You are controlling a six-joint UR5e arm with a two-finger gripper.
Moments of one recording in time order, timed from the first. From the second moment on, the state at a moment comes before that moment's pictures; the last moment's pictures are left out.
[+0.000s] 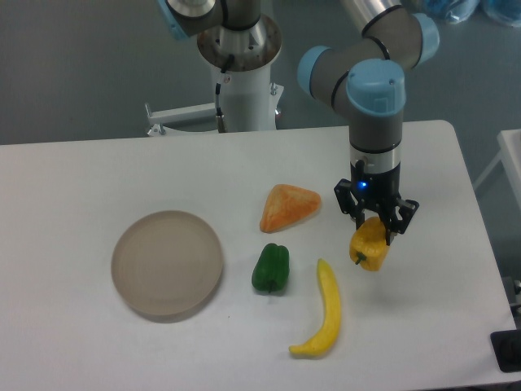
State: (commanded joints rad) arm 2.39 -1.98 -1.47 -0.89 1.53 1.14
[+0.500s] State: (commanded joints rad) arm 2.39 -1.98 -1.45 -0.89 1.53 1.13
